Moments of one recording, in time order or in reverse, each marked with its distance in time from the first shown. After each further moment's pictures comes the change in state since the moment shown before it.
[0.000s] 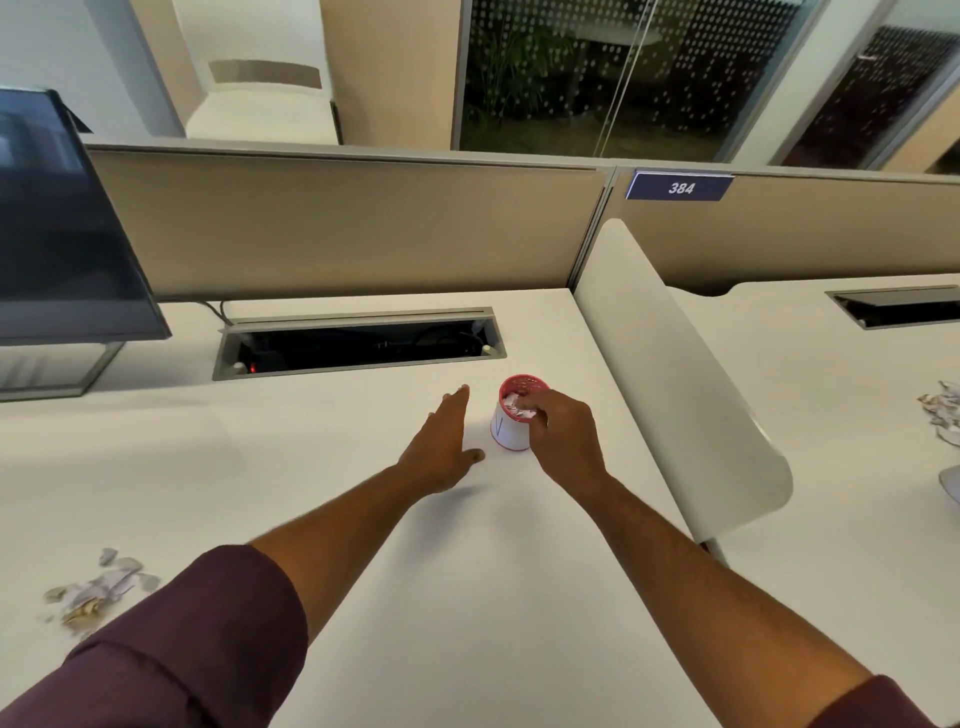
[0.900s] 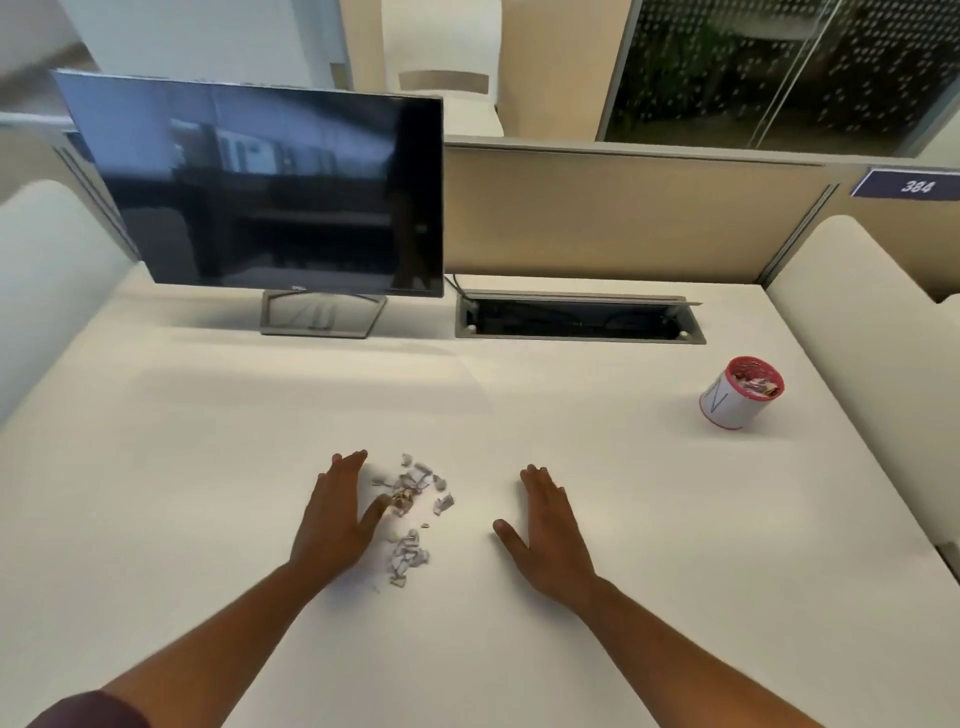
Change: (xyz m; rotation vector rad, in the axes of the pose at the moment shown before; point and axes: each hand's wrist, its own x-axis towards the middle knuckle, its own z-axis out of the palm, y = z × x) left_hand -0.327 -0.308 -0.169 0.133 0.387 -0.256; right_hand -0.210 -0.138 0.260 -0.122 -0.399 -0.214
